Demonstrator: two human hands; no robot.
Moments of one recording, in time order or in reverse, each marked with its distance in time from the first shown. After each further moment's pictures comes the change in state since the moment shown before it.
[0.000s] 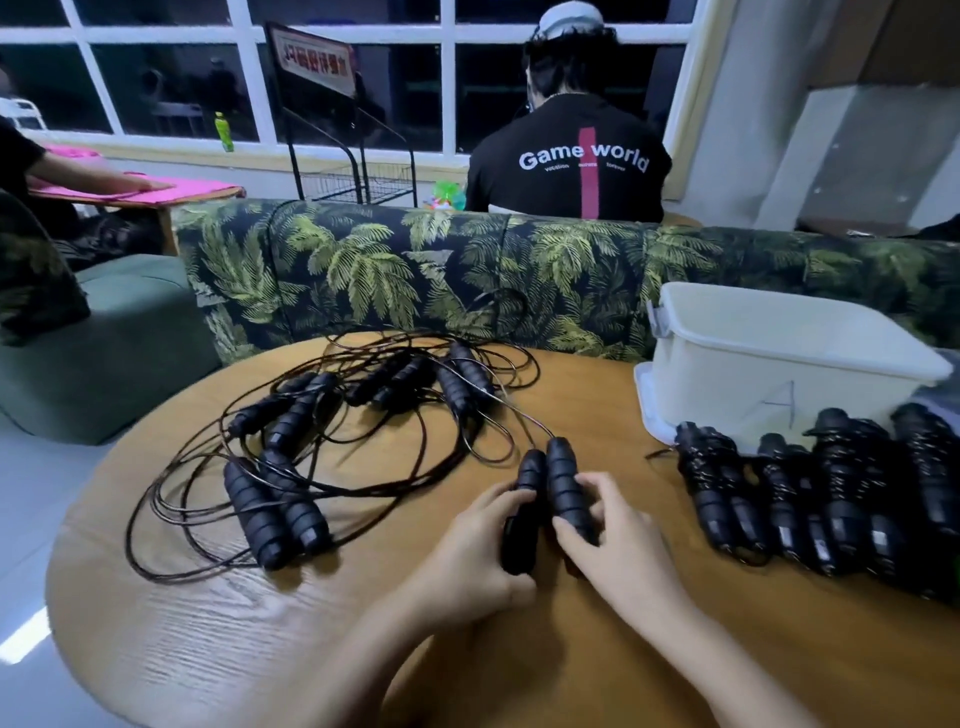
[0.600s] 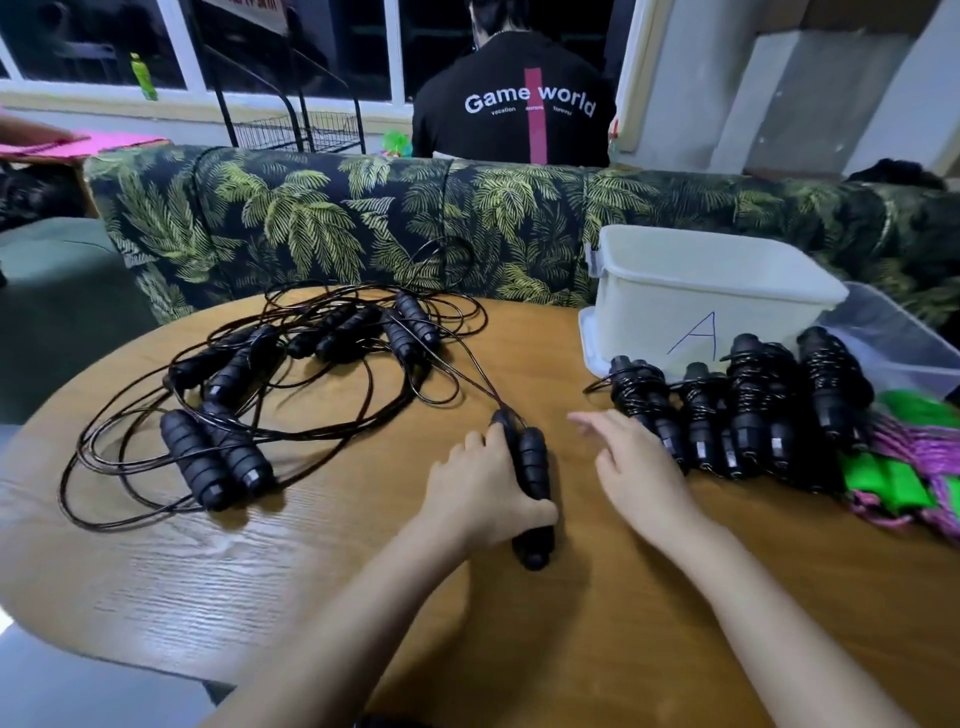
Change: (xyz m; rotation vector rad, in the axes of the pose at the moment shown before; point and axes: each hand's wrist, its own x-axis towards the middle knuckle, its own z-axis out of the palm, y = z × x) left_hand 0.014 0.063 0.048 0.474 0.010 -0.254; right_hand -0.006 0.057 -0.047 -0.207 0.065 -0.149
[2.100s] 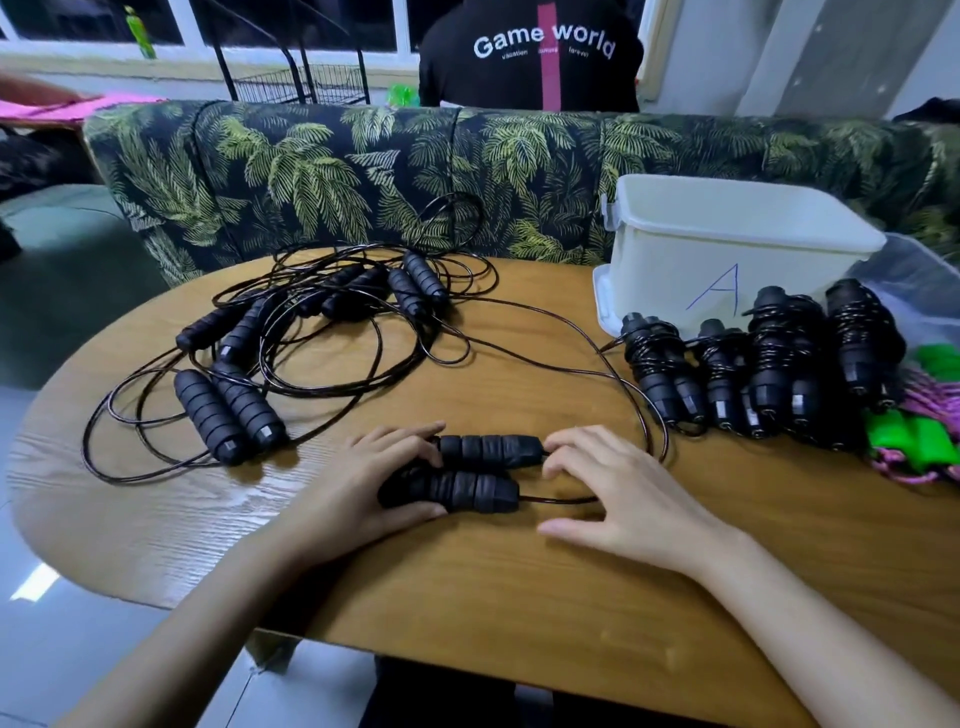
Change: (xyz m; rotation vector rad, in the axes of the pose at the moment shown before) left_hand -0.035 -0.138 -0.002 -0.130 0.195 0.585; right_hand -0.044 0.003 0.010 -0.120 -0.270 -0.448
